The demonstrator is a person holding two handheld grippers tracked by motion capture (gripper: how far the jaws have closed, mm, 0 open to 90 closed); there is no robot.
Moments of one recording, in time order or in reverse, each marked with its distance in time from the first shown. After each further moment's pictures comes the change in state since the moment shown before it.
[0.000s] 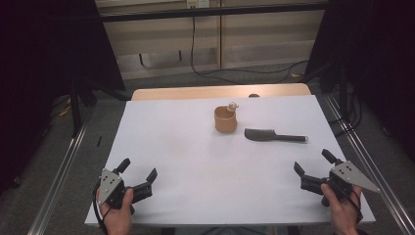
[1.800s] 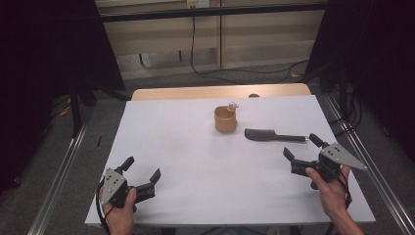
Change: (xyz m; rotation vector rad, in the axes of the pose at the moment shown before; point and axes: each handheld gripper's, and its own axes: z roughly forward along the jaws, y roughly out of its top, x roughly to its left) left arm -0.005 0.002 0.004 -0.015 -0.053 0.040; right arm 0.003 0.028 0.042 -0.024 0.084 0.017
